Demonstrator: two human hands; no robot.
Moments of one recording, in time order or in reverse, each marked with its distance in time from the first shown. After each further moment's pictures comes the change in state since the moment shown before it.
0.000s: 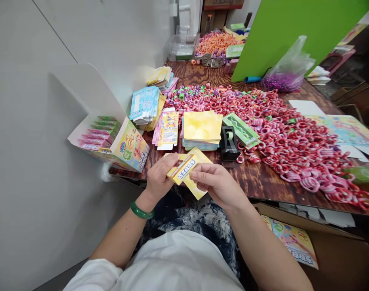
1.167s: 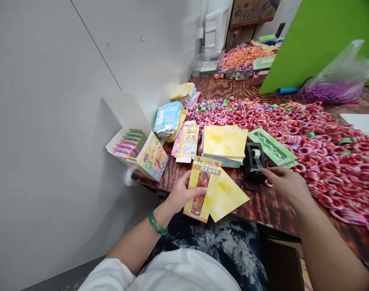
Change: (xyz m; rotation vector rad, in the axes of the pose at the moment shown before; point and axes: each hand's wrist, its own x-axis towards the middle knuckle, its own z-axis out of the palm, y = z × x) left_hand 0.012 0.021 0.016 -1.131 -0.129 -1.071; right_hand 0.049 -0.007 -0.185 -1.102 0.790 0.107
